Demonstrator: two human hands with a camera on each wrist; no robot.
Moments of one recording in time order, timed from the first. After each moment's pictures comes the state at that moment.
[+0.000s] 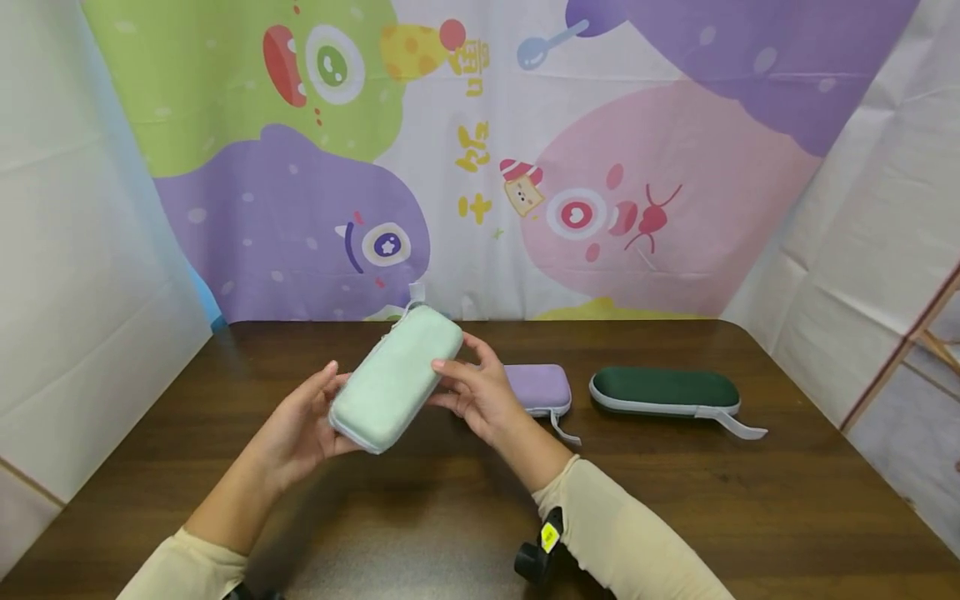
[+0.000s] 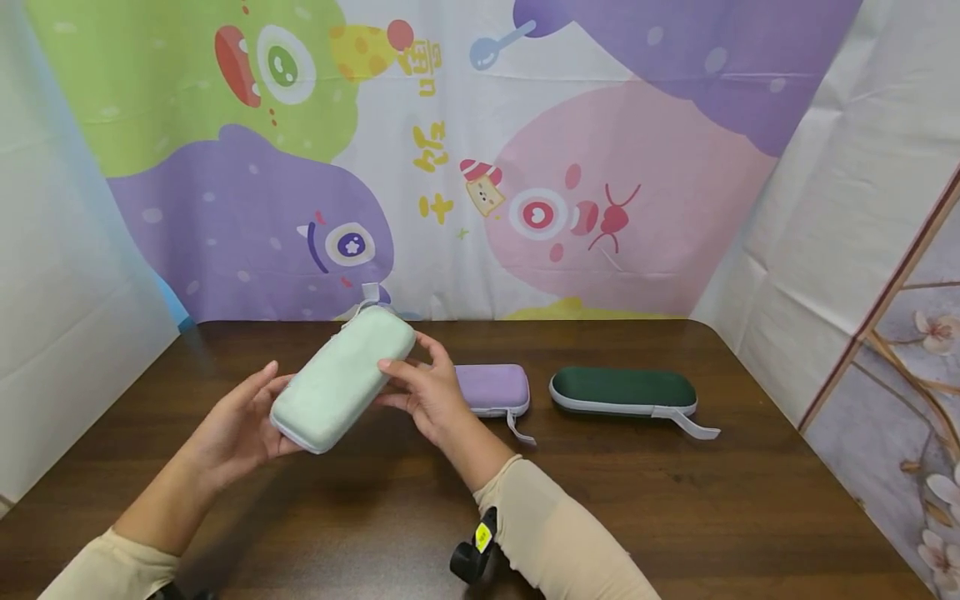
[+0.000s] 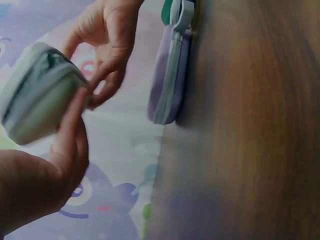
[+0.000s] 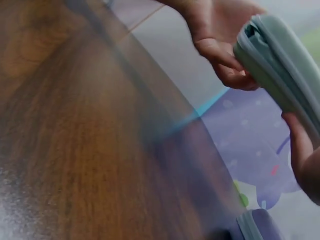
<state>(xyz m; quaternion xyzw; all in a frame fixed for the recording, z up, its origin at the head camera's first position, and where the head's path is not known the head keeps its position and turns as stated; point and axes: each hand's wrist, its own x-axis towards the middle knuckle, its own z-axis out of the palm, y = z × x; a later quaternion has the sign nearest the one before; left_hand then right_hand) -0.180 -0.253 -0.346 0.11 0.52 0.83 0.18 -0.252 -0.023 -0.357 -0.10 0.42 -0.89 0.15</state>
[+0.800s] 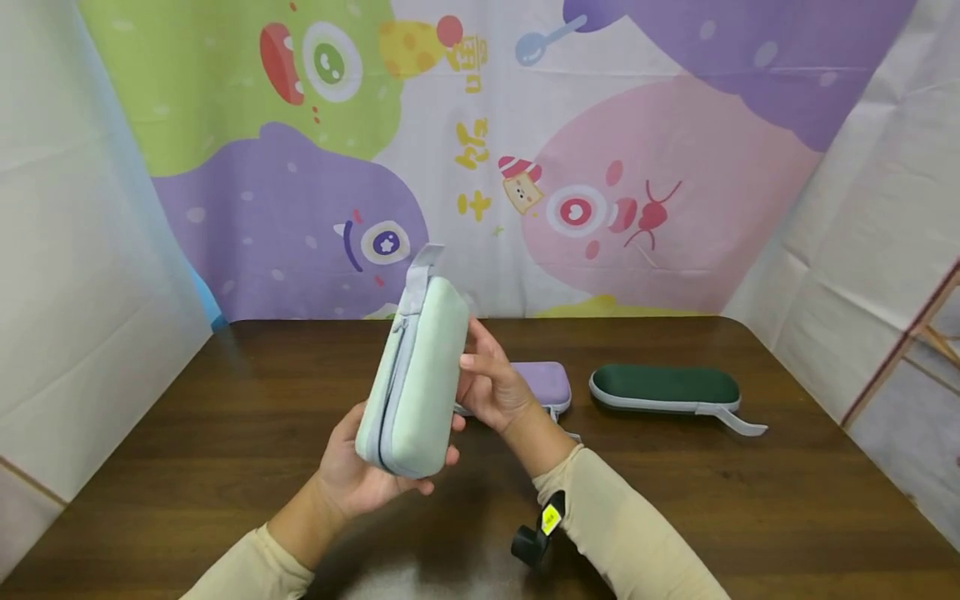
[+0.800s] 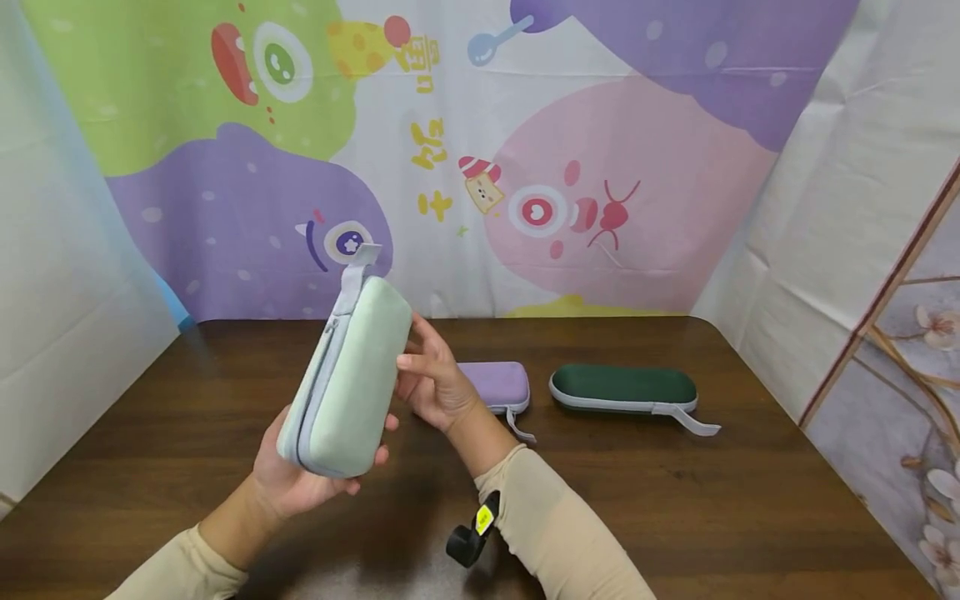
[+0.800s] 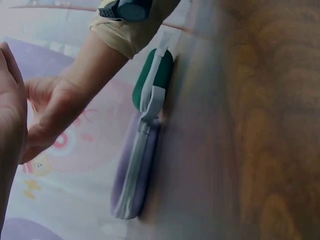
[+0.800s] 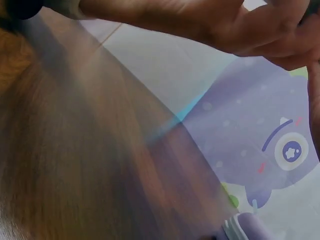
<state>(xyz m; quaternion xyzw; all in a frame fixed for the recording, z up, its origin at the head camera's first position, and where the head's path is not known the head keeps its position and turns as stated) -0.170 -0.179 -0.365 0.39 0.17 0.82 0.38 -0.256 -0.005 -0.349 -0.34 0.24 -0.88 0.24</state>
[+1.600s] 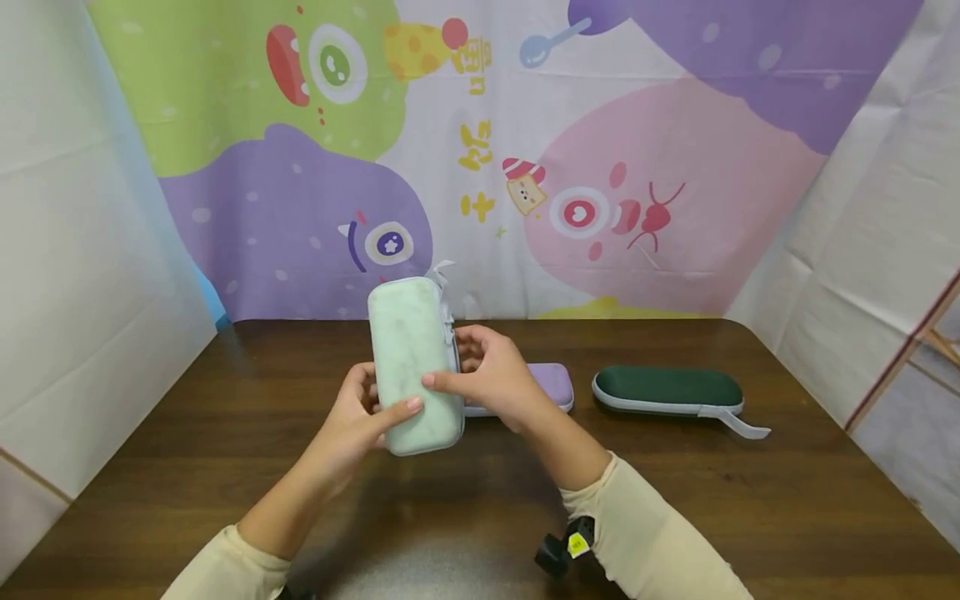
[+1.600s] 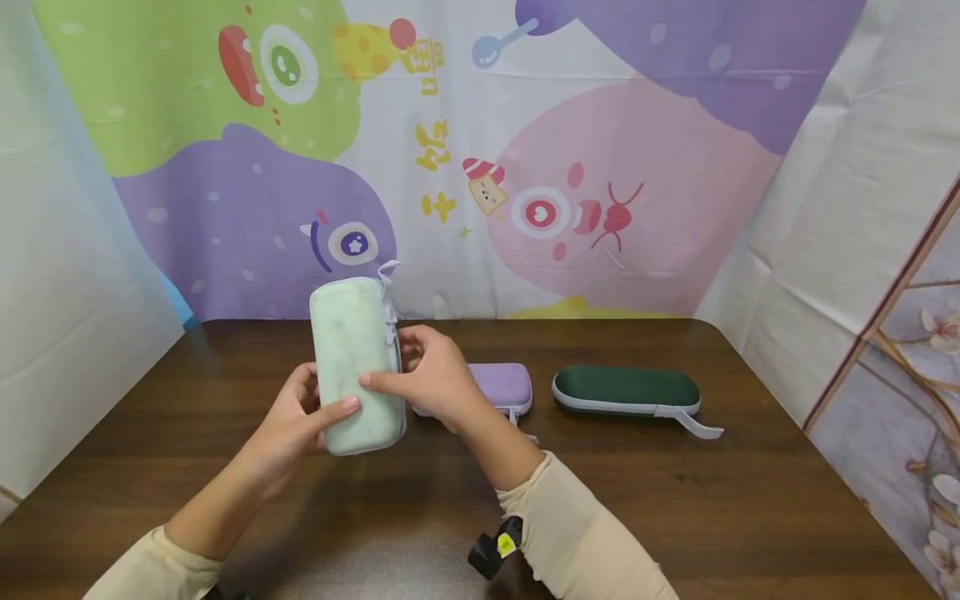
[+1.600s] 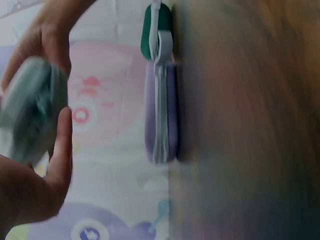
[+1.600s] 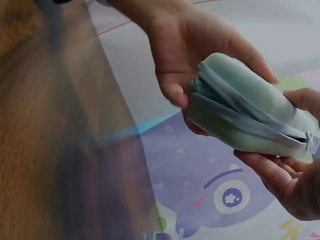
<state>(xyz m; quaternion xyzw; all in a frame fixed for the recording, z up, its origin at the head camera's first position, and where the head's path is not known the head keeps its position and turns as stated) -0.171 -0.191 -0.341 0.08 0.68 0.73 0.01 -0.225 0.005 -0.301 -0.22 0.72 -0.65 0.09</state>
